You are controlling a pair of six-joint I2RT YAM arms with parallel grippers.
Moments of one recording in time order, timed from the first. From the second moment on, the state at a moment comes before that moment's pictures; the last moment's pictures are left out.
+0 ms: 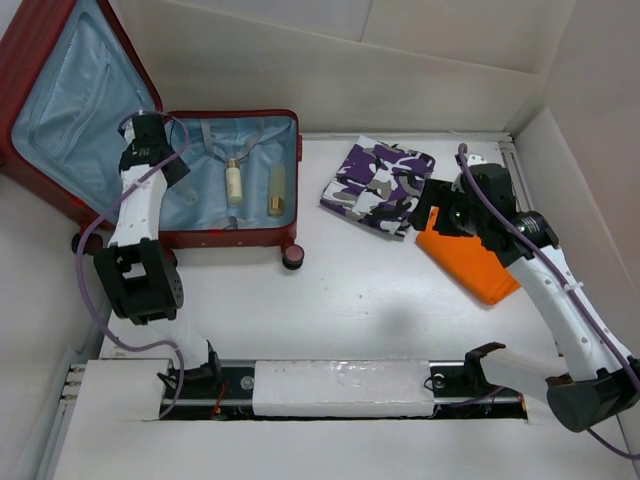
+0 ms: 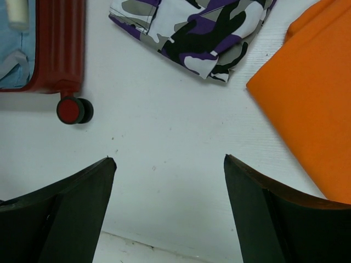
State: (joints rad) left arm 0.16 1.71 1.61 -0.70 -0.20 -0.50; right arm 0.35 1.10 1.25 -0.80 0.00 0.43
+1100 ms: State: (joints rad) left arm 0.12 2.05 1.98 -0.75 -0.19 -0.46; right arm 0.39 1.17 1.29 -0.80 0.05 0.44
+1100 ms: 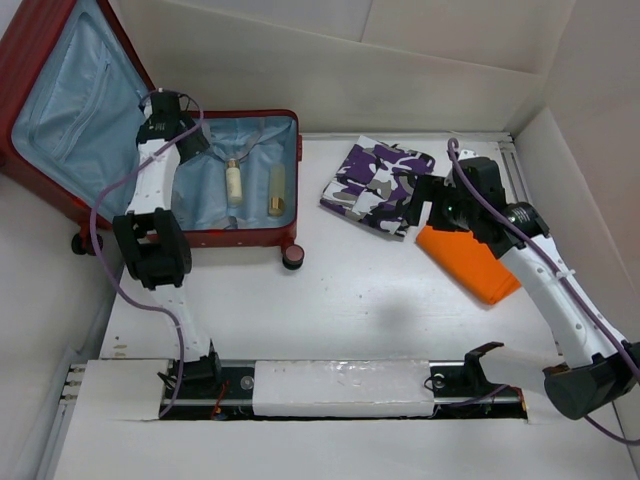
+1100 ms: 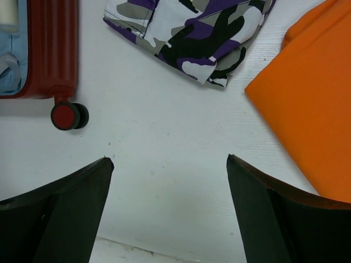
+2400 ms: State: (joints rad) left arm -0.61 1.75 1.53 -0.51 -0.16 -0.70; right arm 0.39 1.20 1.47 -0.88 0.09 0.45
